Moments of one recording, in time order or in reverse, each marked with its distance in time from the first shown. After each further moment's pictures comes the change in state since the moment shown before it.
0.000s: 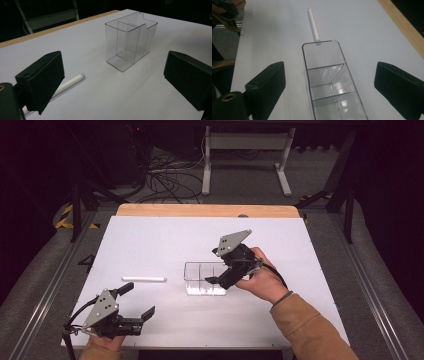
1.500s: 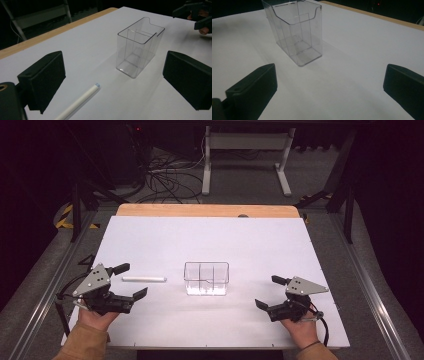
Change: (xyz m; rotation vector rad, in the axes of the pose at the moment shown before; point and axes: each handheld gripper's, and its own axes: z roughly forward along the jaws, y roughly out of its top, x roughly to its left) left arm 0.052 0.039 0.008 0.062 -0.085 0.047; right arm 0.047 -0.190 -0.050 -0.304 -0.307 0.366
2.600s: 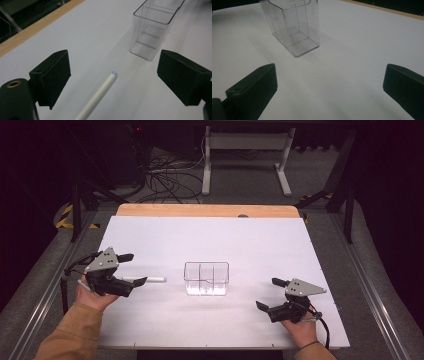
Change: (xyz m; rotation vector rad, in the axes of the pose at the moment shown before) left arm 0.041 0.019 0.022 0.230 -0.053 0.104; right arm -0.006 -0.014 0.005 0.026 0.007 0.007
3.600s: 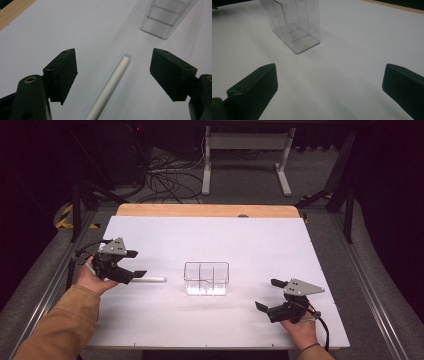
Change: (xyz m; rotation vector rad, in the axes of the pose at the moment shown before) left arm 0.040 0.003 0.025 0.174 -0.096 0.031; right arm 0.000 -0.001 0.002 0.023 0.006 0.010
